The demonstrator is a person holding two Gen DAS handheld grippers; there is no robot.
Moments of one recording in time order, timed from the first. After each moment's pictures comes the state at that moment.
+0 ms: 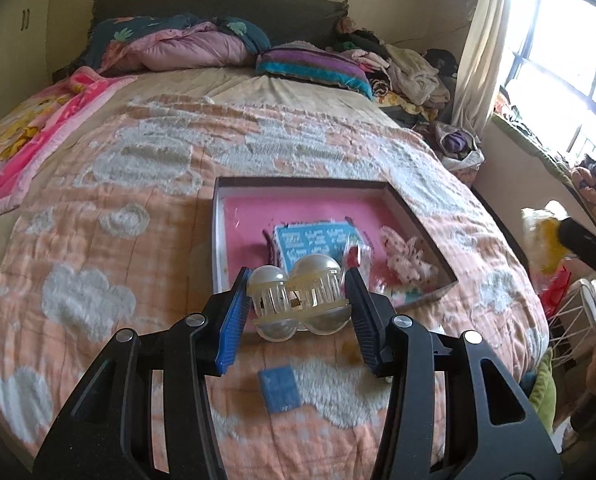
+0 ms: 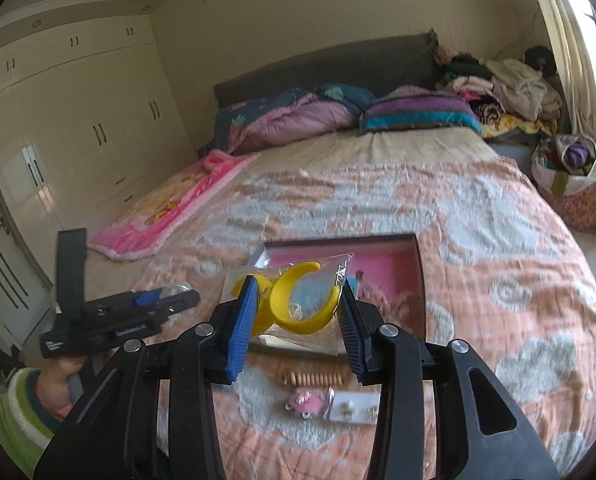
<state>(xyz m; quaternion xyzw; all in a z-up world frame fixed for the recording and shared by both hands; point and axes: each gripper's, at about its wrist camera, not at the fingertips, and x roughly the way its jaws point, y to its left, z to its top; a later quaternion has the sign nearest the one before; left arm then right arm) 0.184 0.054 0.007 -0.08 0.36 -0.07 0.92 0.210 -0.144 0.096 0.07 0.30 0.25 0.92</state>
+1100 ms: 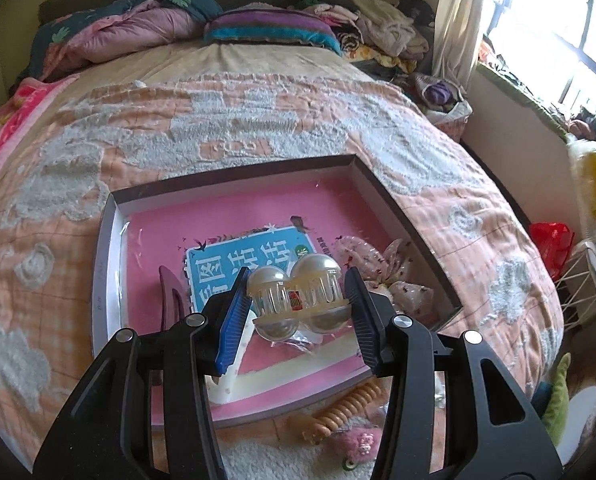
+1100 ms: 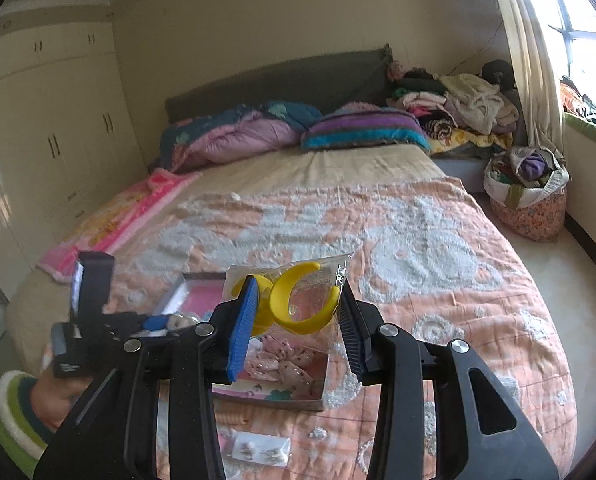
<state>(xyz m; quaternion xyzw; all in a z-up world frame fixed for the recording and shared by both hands) 0.284 -0.030 -0.036 -0.03 0.43 -0.11 0.90 0.269 -0.203 0.080 0.06 0.29 0.16 0.94</state>
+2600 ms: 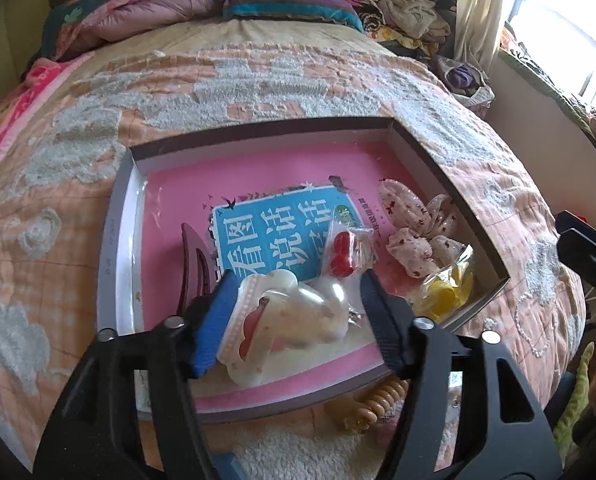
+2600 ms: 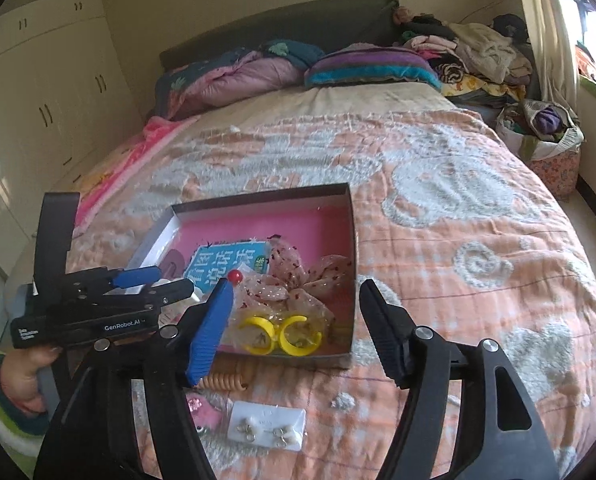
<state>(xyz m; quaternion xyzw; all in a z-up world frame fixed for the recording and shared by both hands) 0.280 -0.014 -0.066 -0.02 0.45 -0.08 0.89 0.286 -0.176 0.005 0.06 0.37 0.17 0.91</state>
